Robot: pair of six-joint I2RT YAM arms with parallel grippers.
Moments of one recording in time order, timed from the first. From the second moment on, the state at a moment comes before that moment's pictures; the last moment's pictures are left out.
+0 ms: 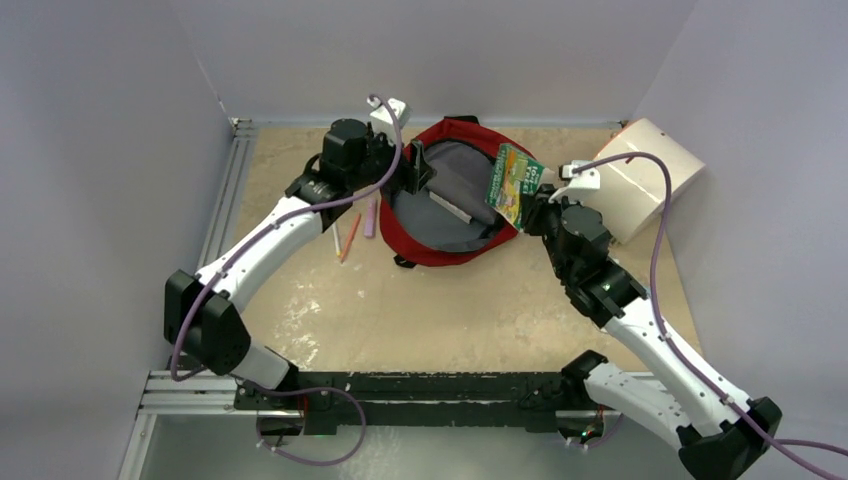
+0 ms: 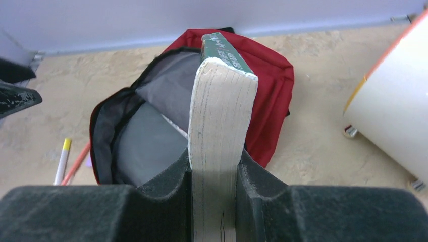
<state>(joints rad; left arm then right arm) -0.53 1.47 1.31 -0.11 0.31 -0.10 0.58 0.82 0.80 -0.11 0.41 0.22</state>
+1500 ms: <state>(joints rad) -0.46 2.03 1.40 0.08 0.10 -1.02 0.58 0.84 0.84 -0.18 0.53 0.62</state>
